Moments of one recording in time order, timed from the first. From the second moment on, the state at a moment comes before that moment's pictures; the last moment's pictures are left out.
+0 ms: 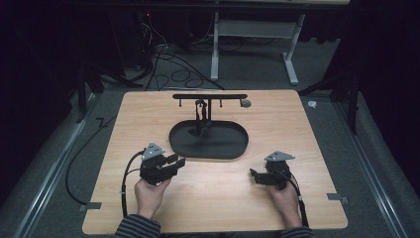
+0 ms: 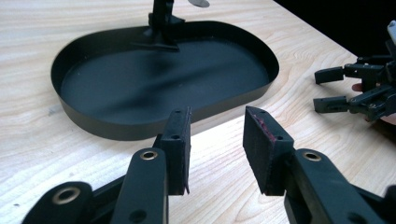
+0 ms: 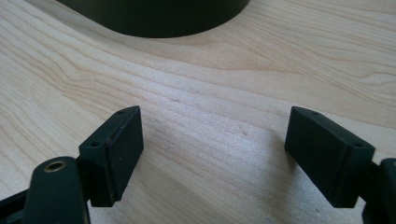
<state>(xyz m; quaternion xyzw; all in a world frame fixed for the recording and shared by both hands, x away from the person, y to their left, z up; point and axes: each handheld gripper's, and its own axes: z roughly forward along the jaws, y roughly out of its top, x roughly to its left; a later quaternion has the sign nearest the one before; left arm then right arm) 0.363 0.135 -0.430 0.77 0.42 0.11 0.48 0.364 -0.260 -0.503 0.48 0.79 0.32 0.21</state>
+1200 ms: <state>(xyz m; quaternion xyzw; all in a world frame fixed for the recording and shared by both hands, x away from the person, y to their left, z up) 0.376 0.118 -0.461 0.78 0.43 0.11 0.43 0.364 -0.260 -0.503 0.48 0.79 0.32 0.21</state>
